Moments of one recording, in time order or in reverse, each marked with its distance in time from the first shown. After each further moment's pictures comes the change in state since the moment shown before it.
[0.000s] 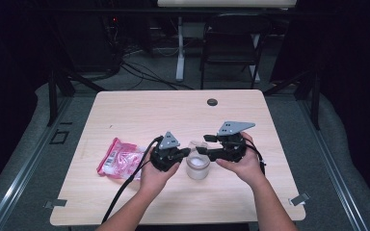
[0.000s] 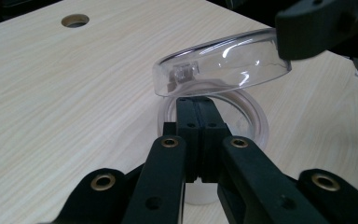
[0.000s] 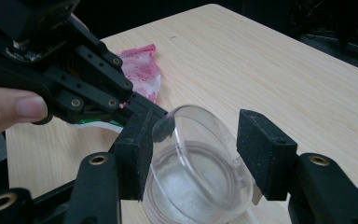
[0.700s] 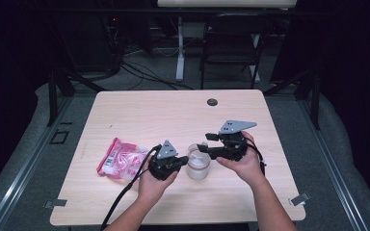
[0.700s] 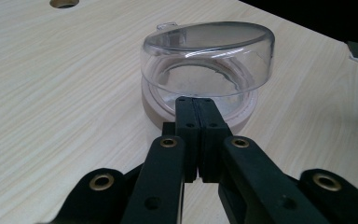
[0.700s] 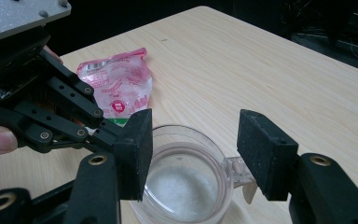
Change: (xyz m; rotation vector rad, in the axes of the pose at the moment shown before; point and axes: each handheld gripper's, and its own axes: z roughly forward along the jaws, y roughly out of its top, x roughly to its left) left arm -0.007 -0.021 -0.001 0.011 -0.011 -0.007; right arm -0.005 -0.002 0.000 -0.014 -0.031 0.033
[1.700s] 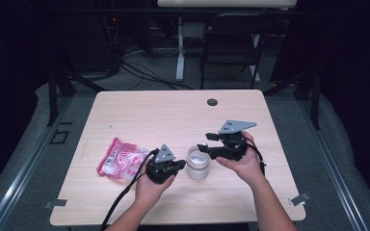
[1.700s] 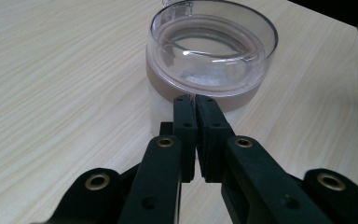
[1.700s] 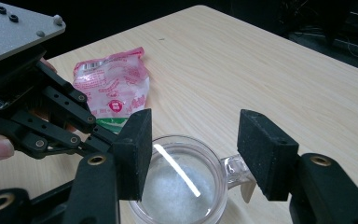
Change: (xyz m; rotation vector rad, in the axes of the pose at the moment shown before) left arm 0.002 -0.015 -0.001 0.029 0.013 -0.006; right arm -0.001 -0.001 0.001 0.006 -0.006 0.003
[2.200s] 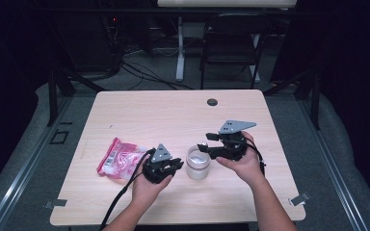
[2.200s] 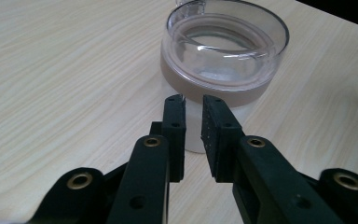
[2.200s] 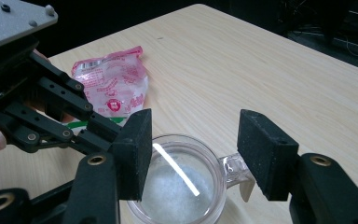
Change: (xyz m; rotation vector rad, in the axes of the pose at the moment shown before) left arm 0.006 -0.002 -0.009 -0.006 0.026 -0.012; right arm 0.000 -0.001 0.001 -0.001 -0.007 0.003
